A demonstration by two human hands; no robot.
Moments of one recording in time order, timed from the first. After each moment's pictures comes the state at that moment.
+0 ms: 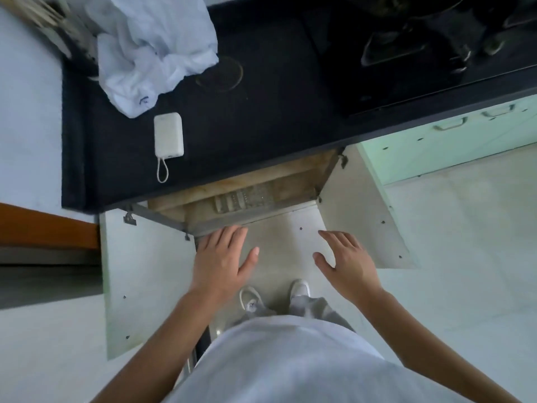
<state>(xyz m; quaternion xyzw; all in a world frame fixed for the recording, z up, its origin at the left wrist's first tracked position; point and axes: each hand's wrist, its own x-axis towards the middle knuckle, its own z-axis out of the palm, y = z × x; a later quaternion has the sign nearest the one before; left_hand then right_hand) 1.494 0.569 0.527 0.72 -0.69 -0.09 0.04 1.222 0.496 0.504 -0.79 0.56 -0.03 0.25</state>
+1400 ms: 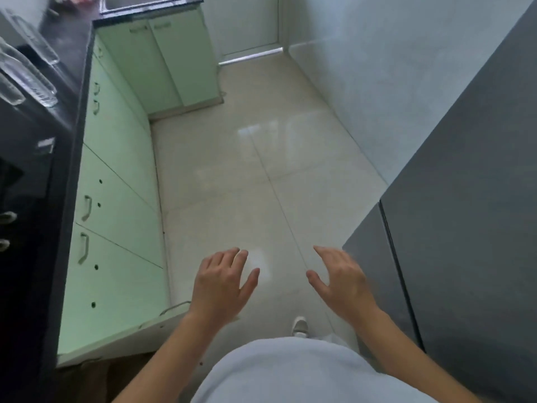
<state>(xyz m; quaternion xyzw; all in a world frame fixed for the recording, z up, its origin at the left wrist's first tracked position) 1.091 0.495 0.569 -0.02 -0.99 -0.05 0.09 1.034 0.762 0.548 -0.17 0.96 -0.23 0.03</state>
